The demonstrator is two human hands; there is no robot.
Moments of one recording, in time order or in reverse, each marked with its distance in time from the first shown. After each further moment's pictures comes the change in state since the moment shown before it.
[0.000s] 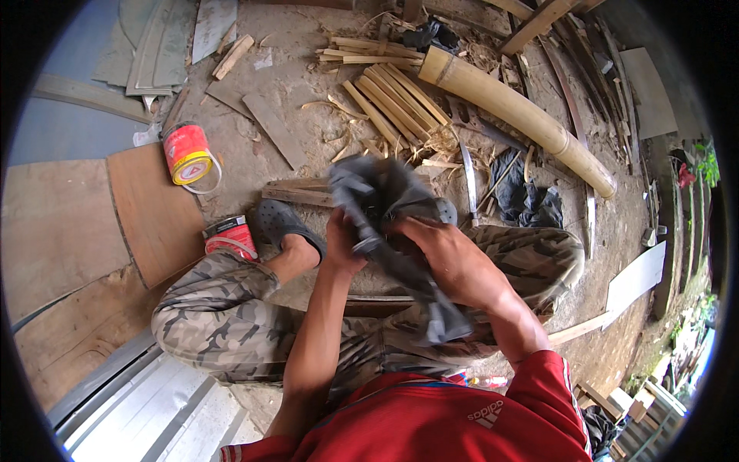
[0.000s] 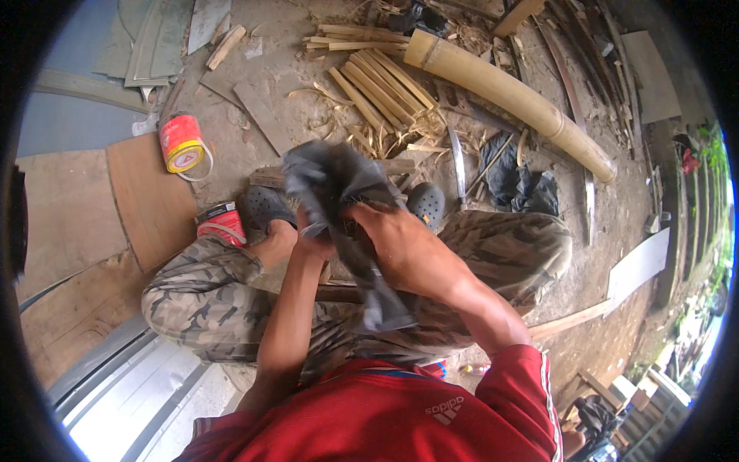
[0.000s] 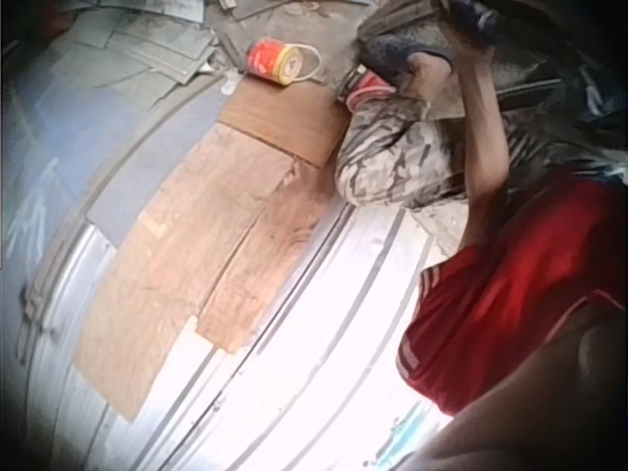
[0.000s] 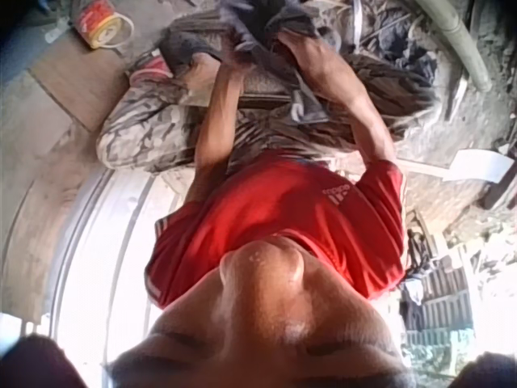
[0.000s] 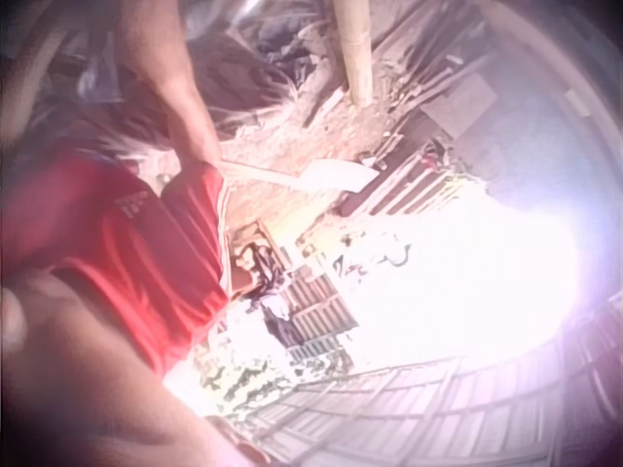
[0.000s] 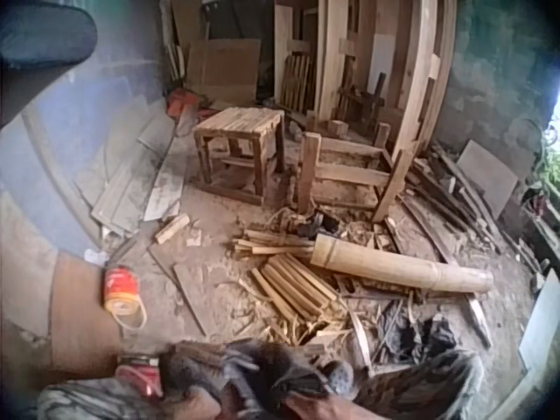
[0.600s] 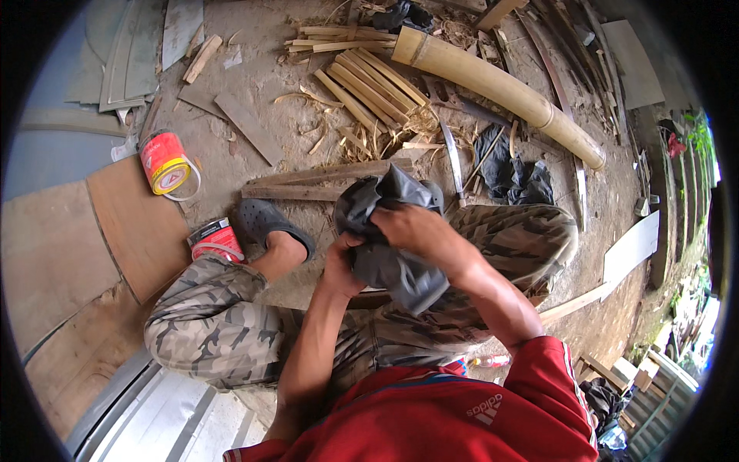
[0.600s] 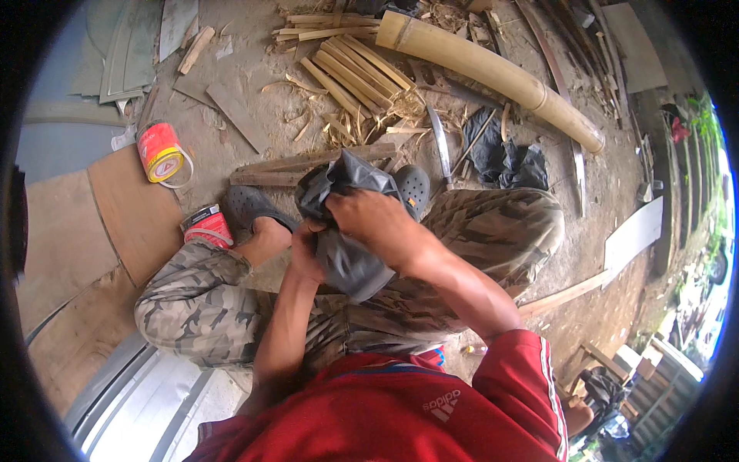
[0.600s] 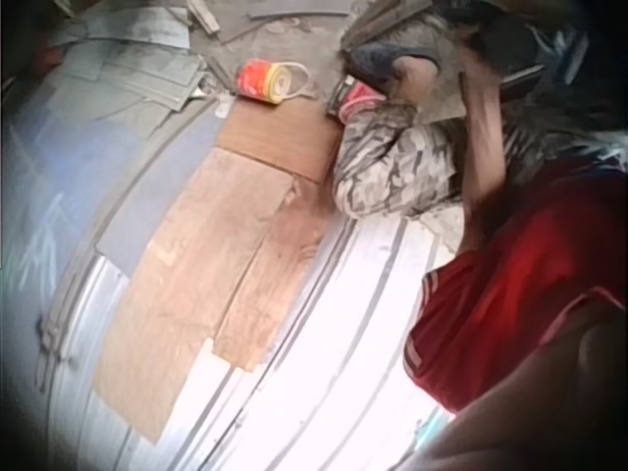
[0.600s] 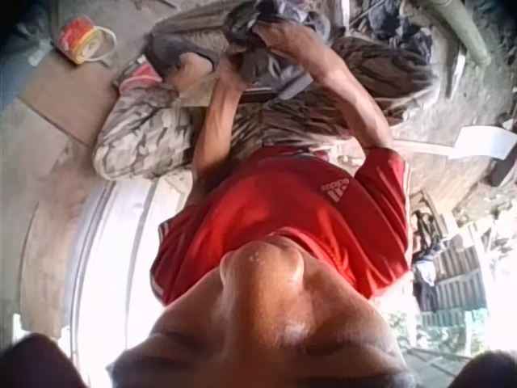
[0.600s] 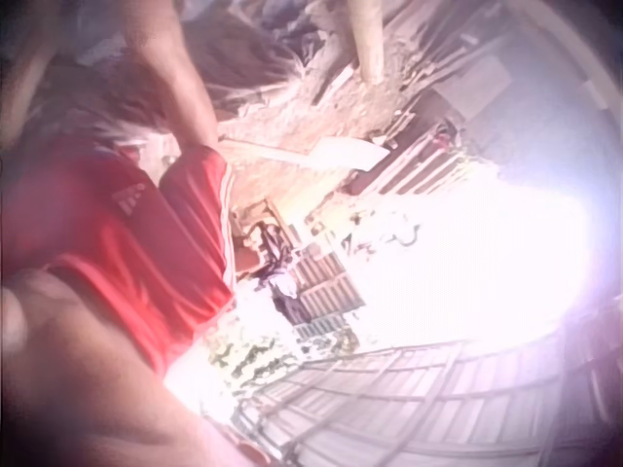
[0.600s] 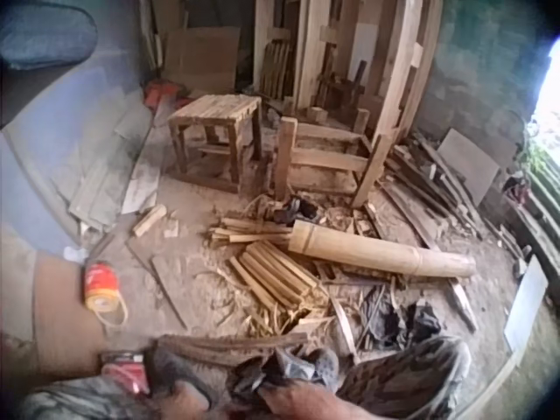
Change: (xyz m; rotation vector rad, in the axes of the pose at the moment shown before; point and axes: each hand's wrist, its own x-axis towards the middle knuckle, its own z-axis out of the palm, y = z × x) left_hand -0.039 -0.033 -0.011 -0.181 -0.011 -0.239; right_hand 0.026 0.037 0.023 -0.263 -0.302 0.215
